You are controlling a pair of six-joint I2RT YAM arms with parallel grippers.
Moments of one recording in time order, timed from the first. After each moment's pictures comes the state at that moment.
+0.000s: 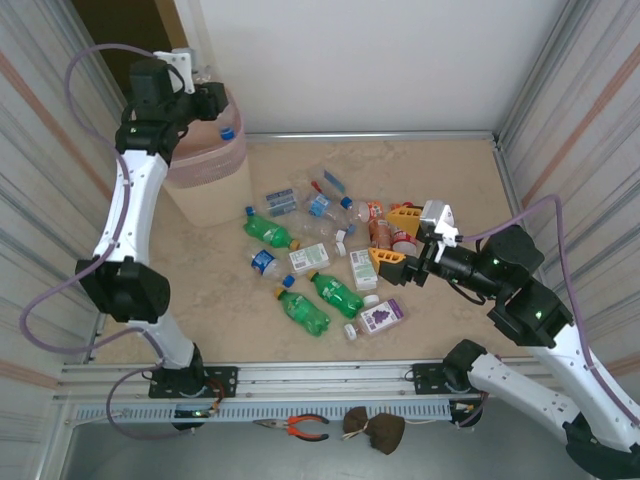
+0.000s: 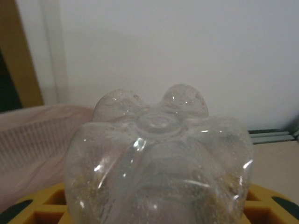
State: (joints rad) left arm -0.05 1.74 1.95 -0.54 0.22 -0.16; right arm 0.72 0.65 1.01 -0.36 -0.36 0.01
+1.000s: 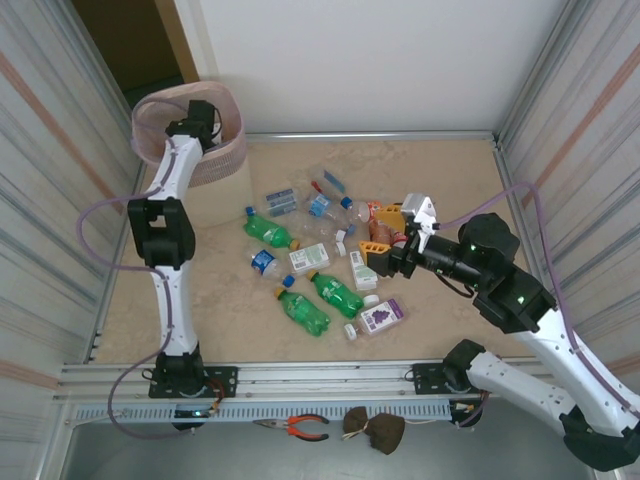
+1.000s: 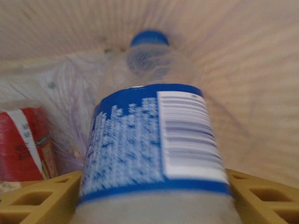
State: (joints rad) left arm -0.04 2.30 2.20 -1.03 0.07 -0.21; right arm 0.72 0.74 1.01 -0.36 -0.34 0.01
